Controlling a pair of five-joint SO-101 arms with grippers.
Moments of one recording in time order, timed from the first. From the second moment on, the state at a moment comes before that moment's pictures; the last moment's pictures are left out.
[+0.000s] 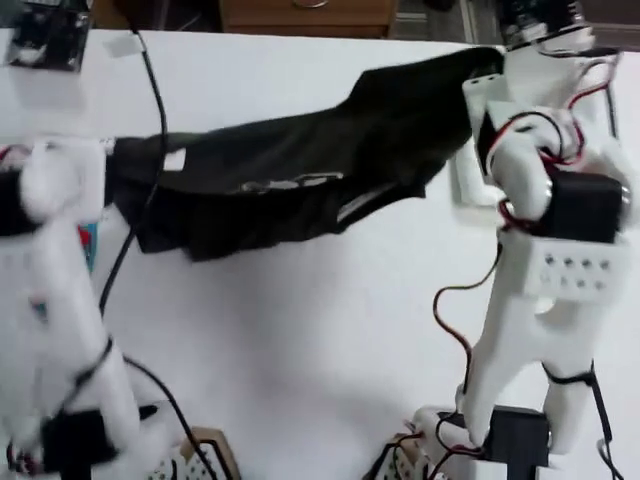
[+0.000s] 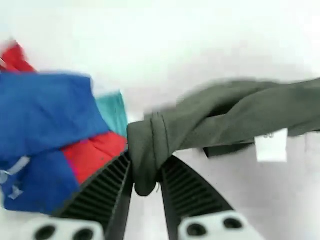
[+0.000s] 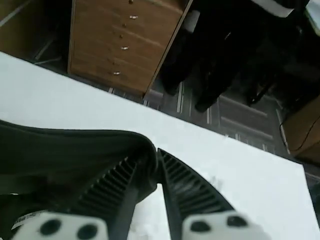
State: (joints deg) left arm -18.5 -22.3 -22.5 101.4 -12.4; right arm 1.2 -16.8 -27.0 74.5 24.1
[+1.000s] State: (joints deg) left arm -8.8 -15.1 4.0 98.7 -14.9; right arm 2.1 -17.7 -30.7 89.0 24.1
